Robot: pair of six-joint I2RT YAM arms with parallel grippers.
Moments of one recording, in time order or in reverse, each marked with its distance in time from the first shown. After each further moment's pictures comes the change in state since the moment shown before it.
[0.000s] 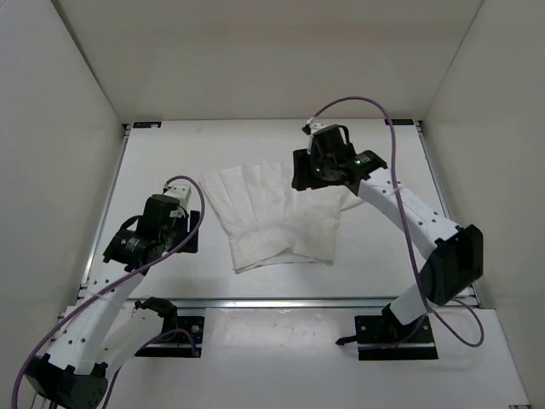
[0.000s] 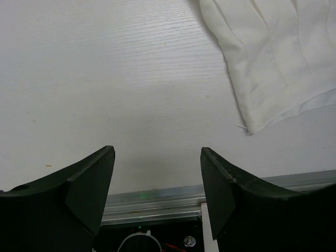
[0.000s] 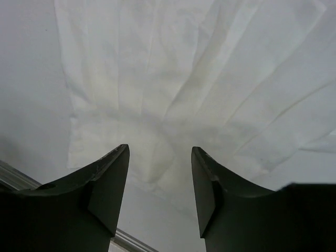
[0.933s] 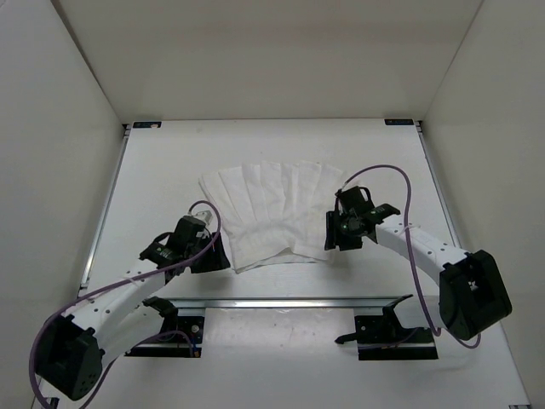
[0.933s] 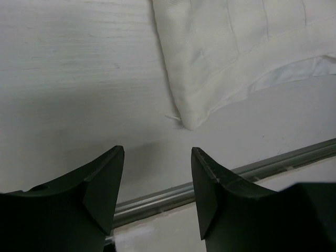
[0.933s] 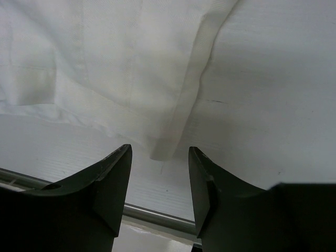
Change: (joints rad) left arm -0.122 0.100 -0.372 0.374 0.270 -0.374; right arm -0.120 -0.318 -0.744 0.084 -0.032 0.155
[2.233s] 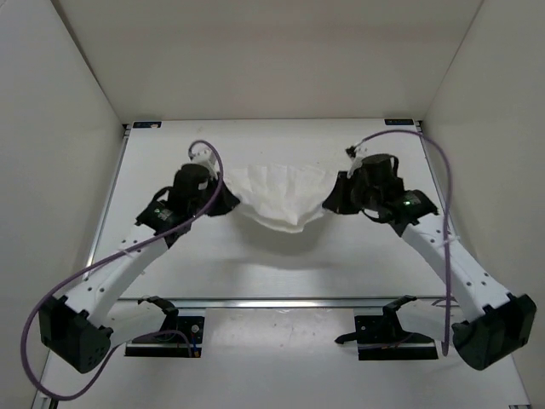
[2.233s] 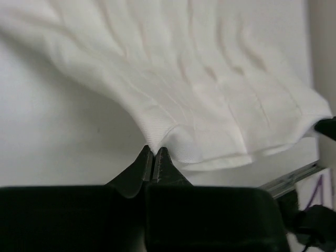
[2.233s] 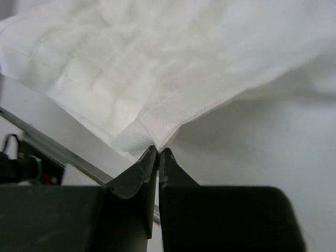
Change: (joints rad) left arm -0.043 0.203 0.421 0.137 -0.085 -0.057; right arm -0.028 -0.173 0.247 -0.008 -0.155 -0.031
